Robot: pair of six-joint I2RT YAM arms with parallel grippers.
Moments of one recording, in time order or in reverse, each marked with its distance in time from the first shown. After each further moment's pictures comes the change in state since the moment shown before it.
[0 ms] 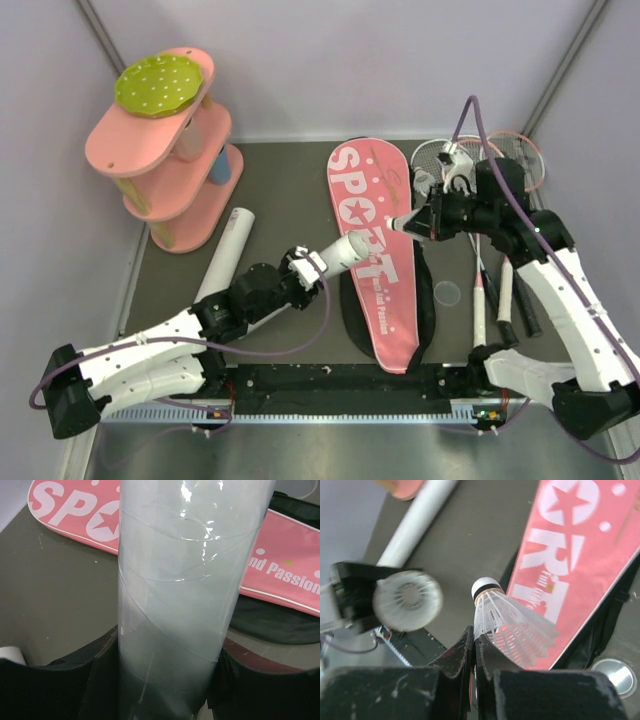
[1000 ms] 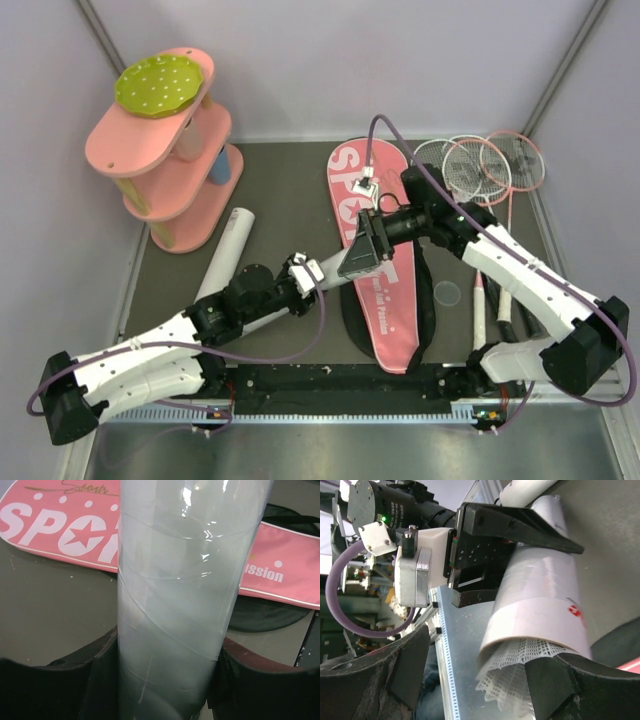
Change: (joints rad) left arm 0.013 -0.050 -0.014 -0.021 0.176 0.030; right arm 0.278 0.226 0.027 0.174 -0.543 0.121
